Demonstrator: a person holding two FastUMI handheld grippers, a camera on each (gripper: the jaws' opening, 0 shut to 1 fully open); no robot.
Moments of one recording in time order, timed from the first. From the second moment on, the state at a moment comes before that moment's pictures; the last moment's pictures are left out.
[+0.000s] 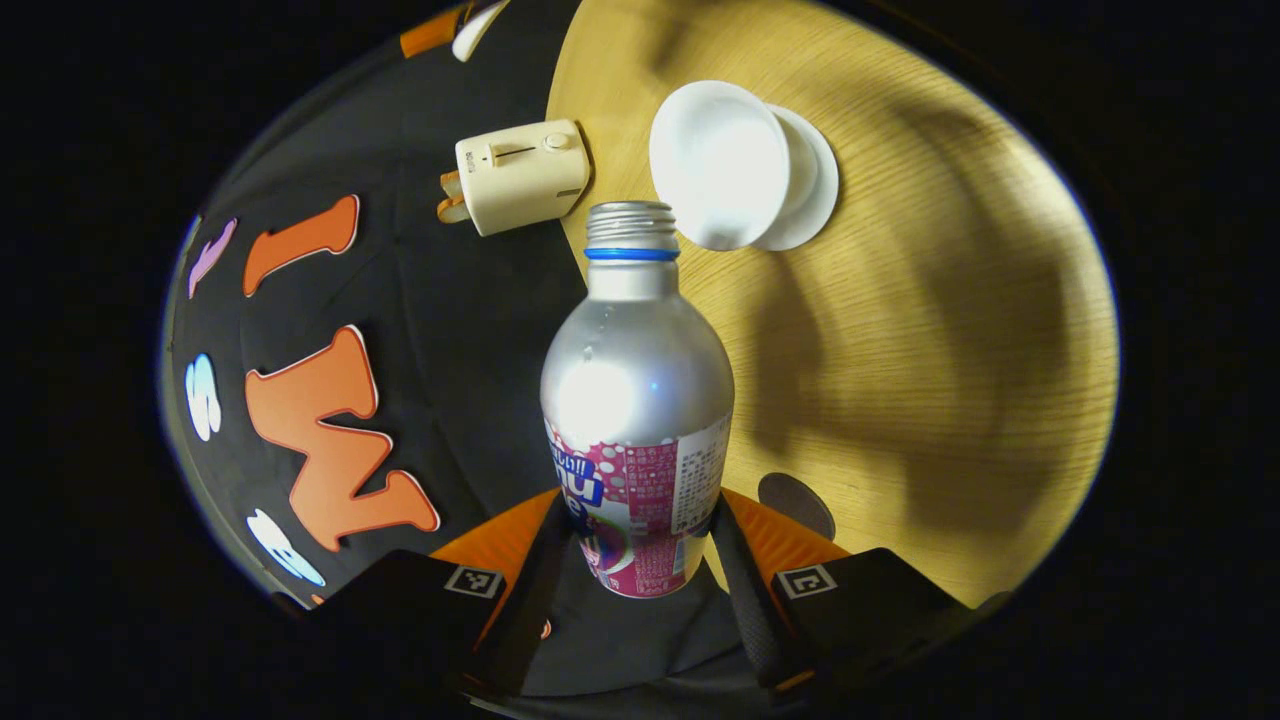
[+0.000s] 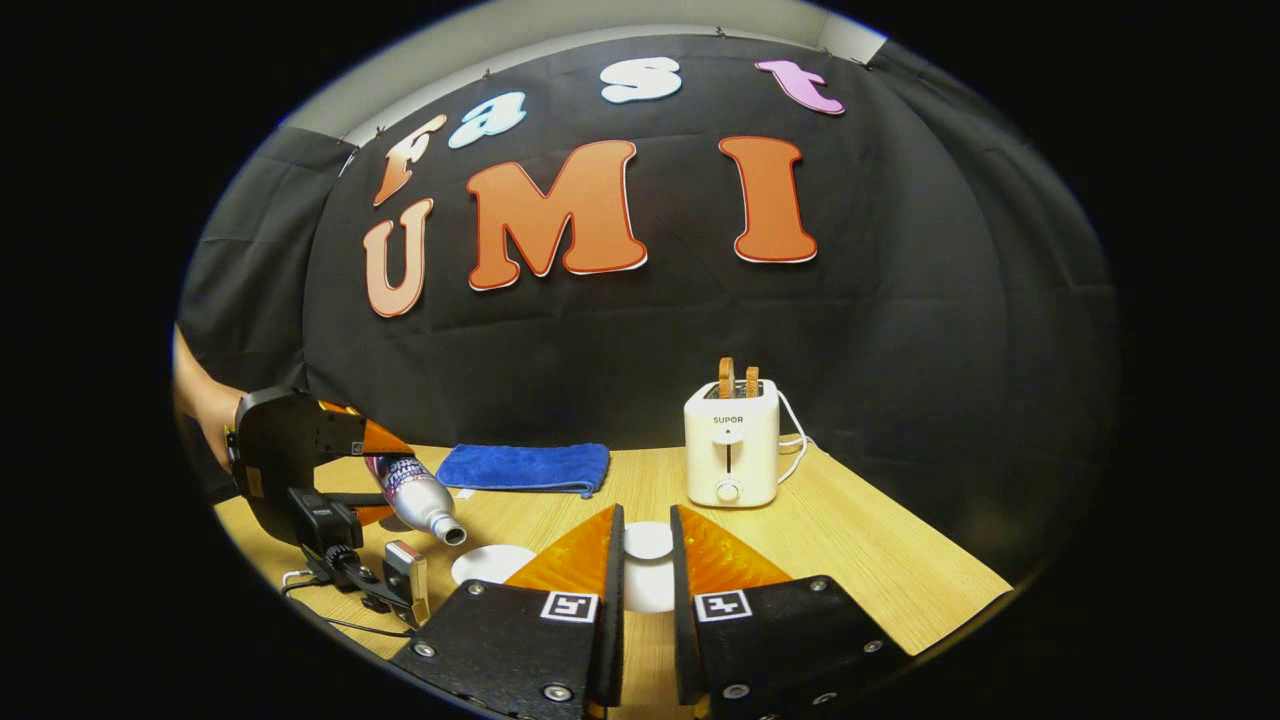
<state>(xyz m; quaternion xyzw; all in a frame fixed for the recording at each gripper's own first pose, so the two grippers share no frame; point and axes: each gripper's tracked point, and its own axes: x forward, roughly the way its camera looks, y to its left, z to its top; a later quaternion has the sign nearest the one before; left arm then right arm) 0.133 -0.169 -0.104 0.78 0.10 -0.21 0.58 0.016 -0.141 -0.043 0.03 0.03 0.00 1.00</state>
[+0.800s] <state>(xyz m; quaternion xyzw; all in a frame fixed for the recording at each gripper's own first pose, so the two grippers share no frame) 0.144 -0.168 -0.088 0.83 0.09 -0.20 0.52 0.017 -0.143 -0.042 0.03 0.03 0.01 1.00</state>
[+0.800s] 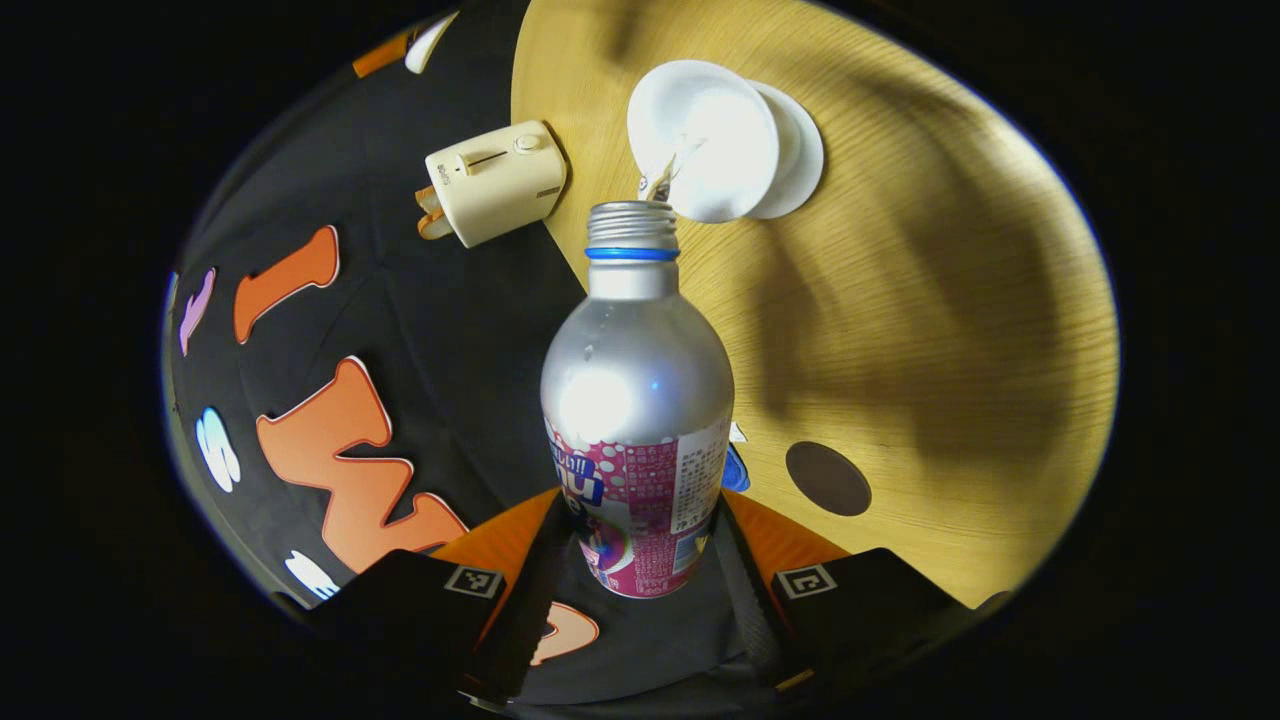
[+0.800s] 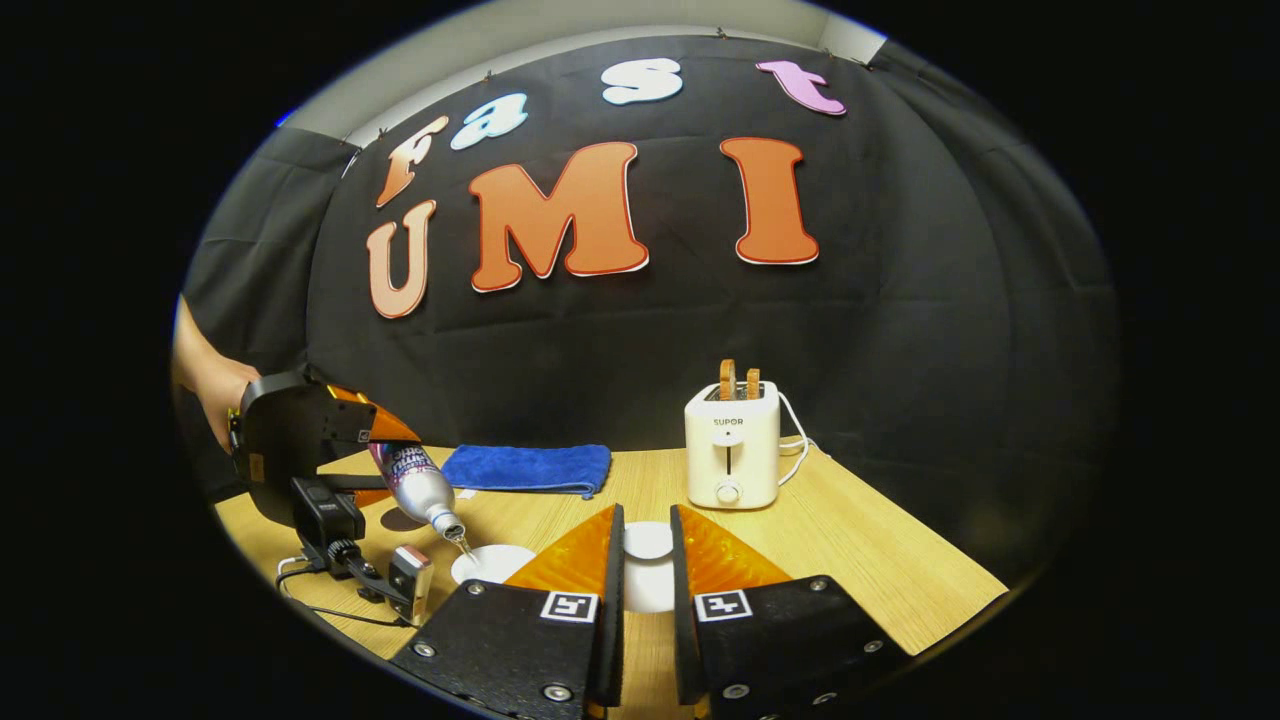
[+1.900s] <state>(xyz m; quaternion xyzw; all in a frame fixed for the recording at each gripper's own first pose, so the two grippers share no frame) 0.159 -0.181 -0.026 0.87 0.03 -0.16 0.47 0.022 -0.138 -0.046 0.03 0.03 0.01 1.00</state>
